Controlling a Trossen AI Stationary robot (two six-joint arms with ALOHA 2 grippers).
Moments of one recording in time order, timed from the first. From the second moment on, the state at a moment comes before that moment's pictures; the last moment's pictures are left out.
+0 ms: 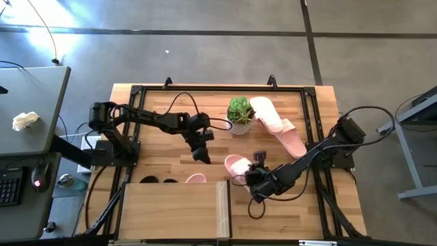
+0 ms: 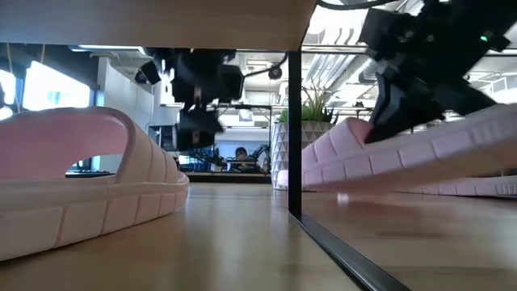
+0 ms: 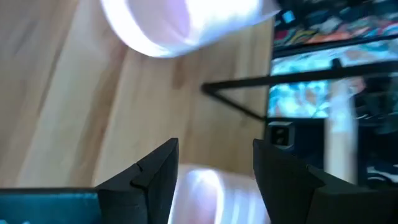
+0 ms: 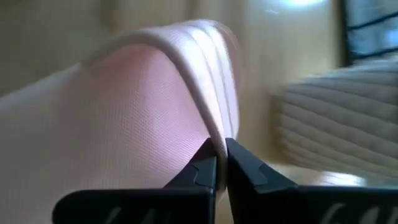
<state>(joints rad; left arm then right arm) 0.30 1.68 0.90 -0.13 0.78 -0.52 0.54 1.72 1.01 -0.62 0.75 0.23</state>
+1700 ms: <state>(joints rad) 0.49 1.57 0.90 0.11 0.76 -0.92 0.35 1.54 1.23 -0.65 0.87 -0.38</state>
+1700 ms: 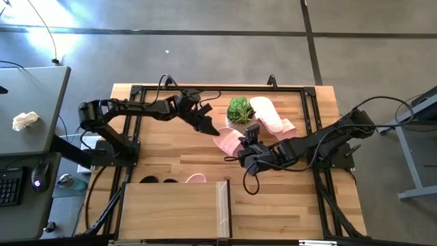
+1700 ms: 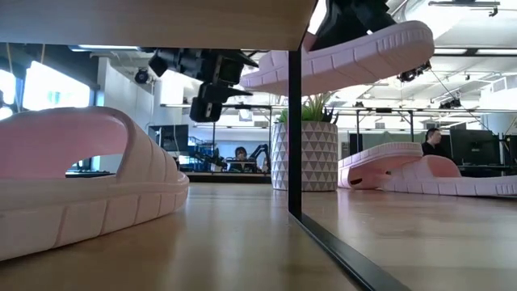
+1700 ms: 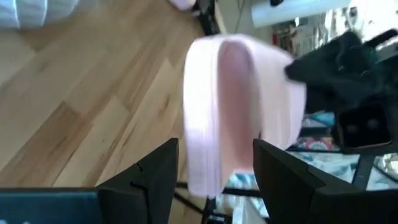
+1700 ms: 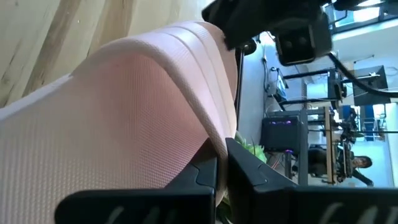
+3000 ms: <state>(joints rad) 0.49 1.58 0.90 0.05 0.75 -0.86 0.34 1.54 1.23 -0.61 0.72 -0.38</state>
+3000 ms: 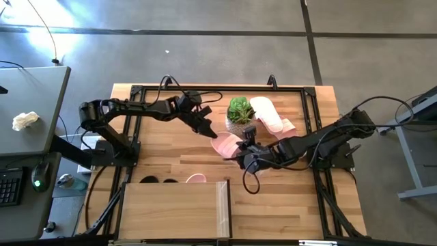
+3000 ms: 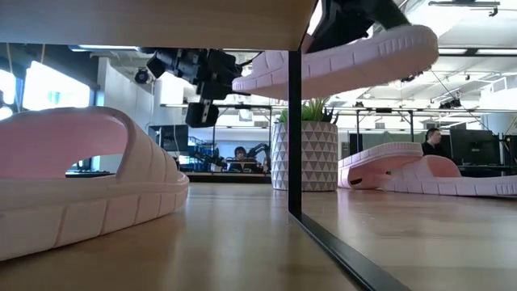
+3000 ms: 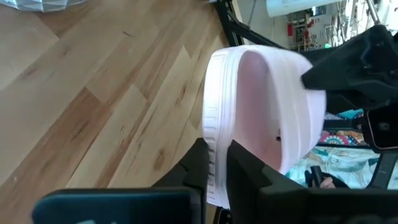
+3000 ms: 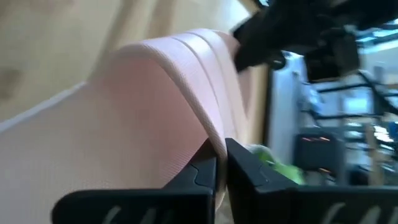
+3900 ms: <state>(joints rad) 0.55 1.56 0.90 -0.01 0.90 -0.78 0.47 1.38 1.23 -1.05 0.60 0.29</state>
